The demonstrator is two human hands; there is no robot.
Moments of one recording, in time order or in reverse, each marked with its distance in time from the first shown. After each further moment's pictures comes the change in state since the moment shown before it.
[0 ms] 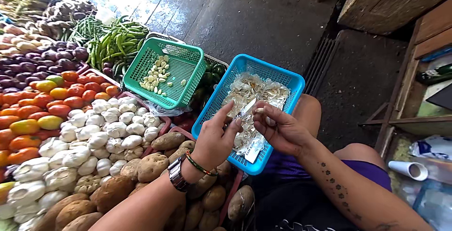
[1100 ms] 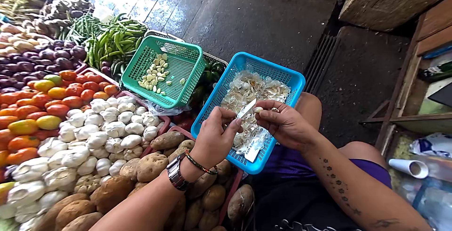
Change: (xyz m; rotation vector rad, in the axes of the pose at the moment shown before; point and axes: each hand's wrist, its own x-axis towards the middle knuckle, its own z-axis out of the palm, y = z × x) left_hand 0.002 -0.001 0.002 -0.110 -0.003 -0.091; right_hand 0.002 -0.012 -0.004 -0.268 0.044 -0.035
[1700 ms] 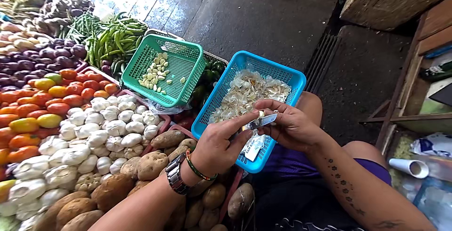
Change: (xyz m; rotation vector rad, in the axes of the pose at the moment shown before) left_hand -0.006 -0.001 -0.002 0.067 -0.117 0.428; right_hand -0.008 -0.007 -0.001 0.018 -0.291 0.037
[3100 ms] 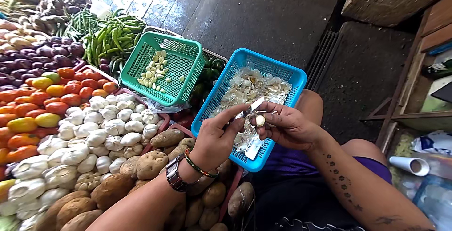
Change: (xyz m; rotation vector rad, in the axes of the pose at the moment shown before) left_hand 0.006 0.003 -0.001 -0.131 0.117 -0.219; right_hand 0.003 0.001 -0.009 0.057 -0.146 0.080
